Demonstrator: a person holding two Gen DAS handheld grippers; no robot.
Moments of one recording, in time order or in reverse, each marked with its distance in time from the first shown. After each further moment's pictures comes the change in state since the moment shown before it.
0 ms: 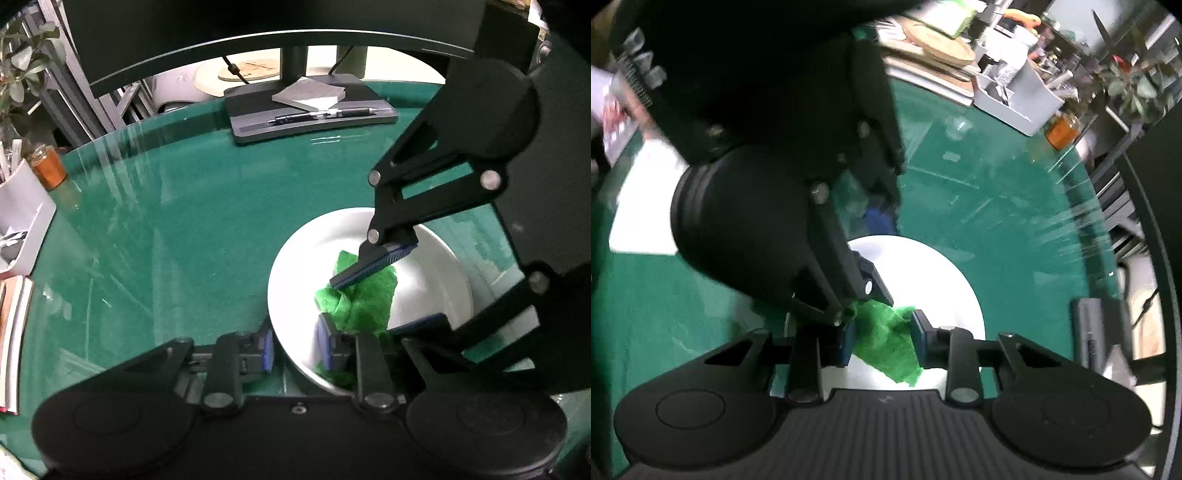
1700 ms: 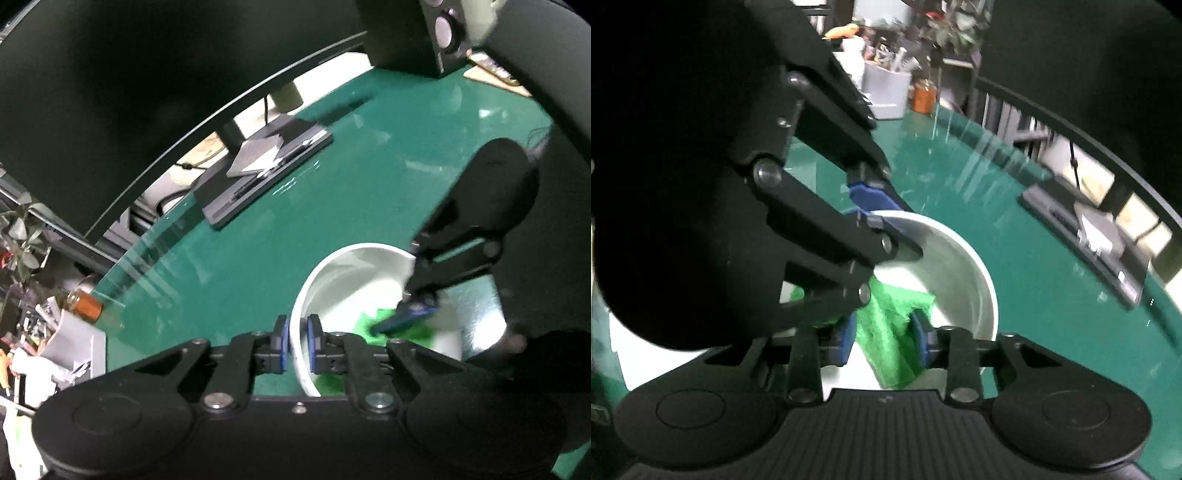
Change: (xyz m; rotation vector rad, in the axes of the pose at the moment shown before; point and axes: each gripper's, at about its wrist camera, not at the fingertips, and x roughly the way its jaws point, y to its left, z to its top) left arm -0.036 -0.080 -0.014 0.436 -0.090 0.189; right arm -0.033 0.082 -0.043 0.498 -0.180 -0.219
